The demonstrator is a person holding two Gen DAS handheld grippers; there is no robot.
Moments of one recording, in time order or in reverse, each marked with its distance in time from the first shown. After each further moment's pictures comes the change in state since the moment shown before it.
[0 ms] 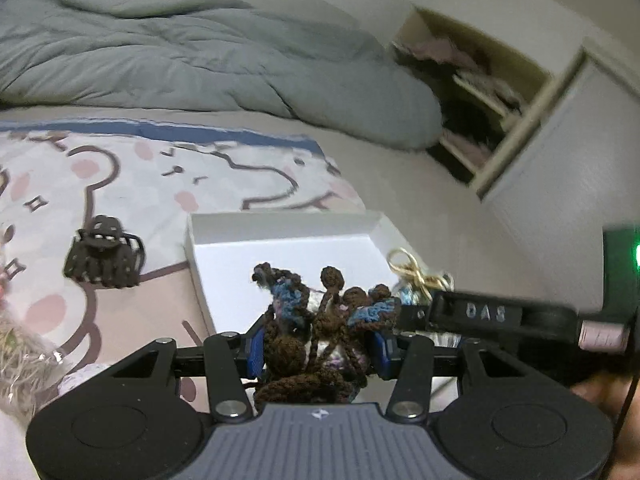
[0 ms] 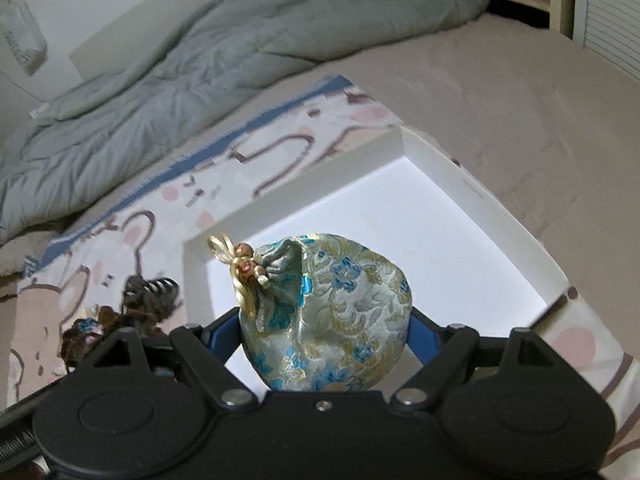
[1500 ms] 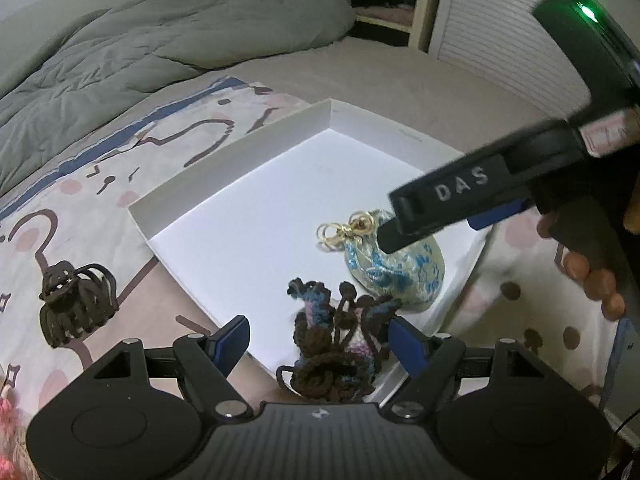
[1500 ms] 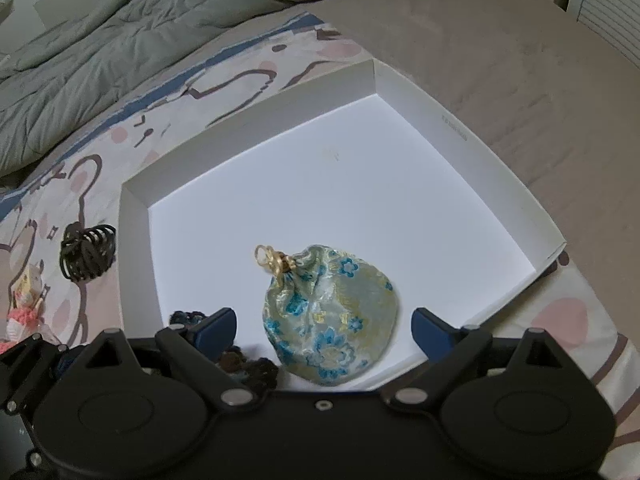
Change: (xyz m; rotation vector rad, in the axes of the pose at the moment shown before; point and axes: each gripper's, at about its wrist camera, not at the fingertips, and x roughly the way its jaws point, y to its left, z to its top) left arm 0.050 -0.010 -0.028 0.475 0.208 0.020; right arm 0.039 -0.008 -0.016 -0.035 0.134 -0.108
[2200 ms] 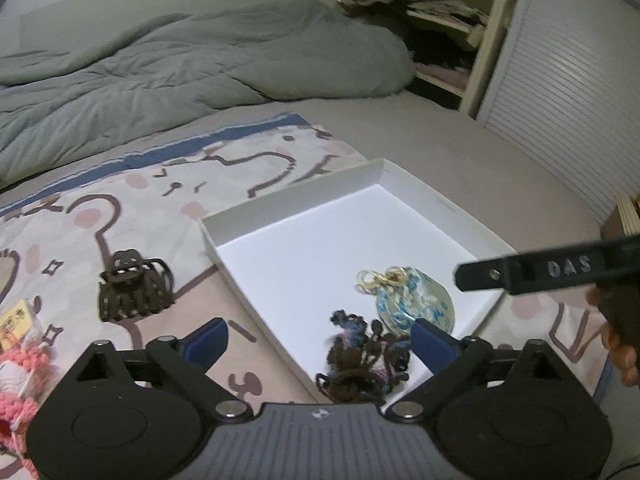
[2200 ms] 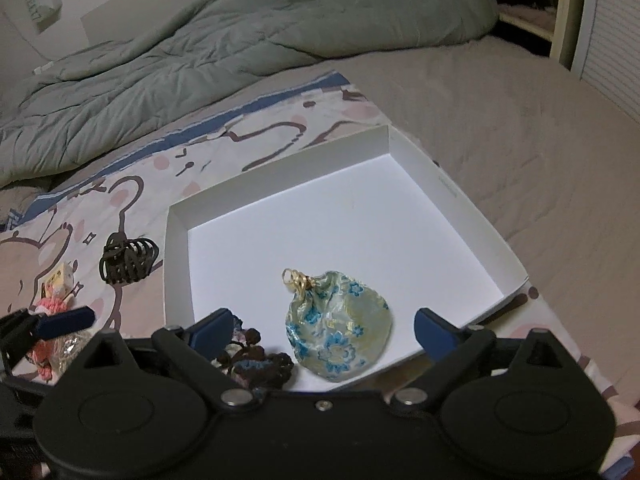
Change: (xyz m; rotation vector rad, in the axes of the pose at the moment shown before) left arm -0.057 0.025 -0.001 -0.197 -0.119 0.072; right arm -0.063 0.005 -0.018 -0.092 -0.160 0.030
